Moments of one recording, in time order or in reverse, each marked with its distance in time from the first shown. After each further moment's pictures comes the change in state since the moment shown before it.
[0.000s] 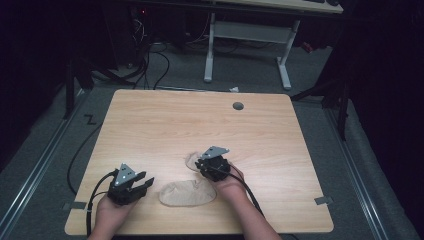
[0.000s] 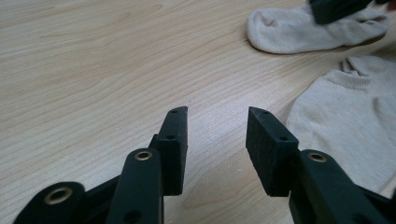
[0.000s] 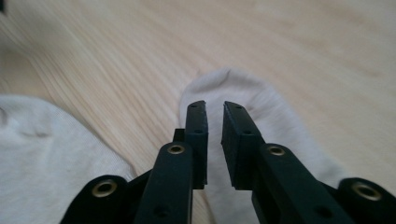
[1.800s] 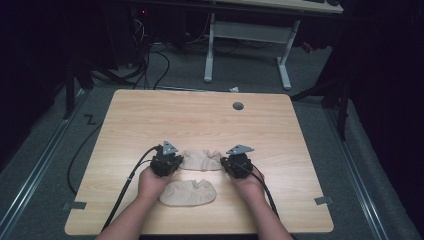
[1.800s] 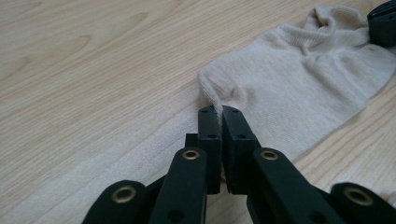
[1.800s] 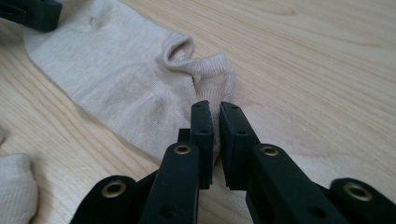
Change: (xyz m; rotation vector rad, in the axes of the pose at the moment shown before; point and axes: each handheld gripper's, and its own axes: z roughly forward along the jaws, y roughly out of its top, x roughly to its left) left arm -0.020 0.060 0.117 0.083 -0.040 0.030; right arm -0.056 -0.043 -0.016 0.049 -0.135 0.158
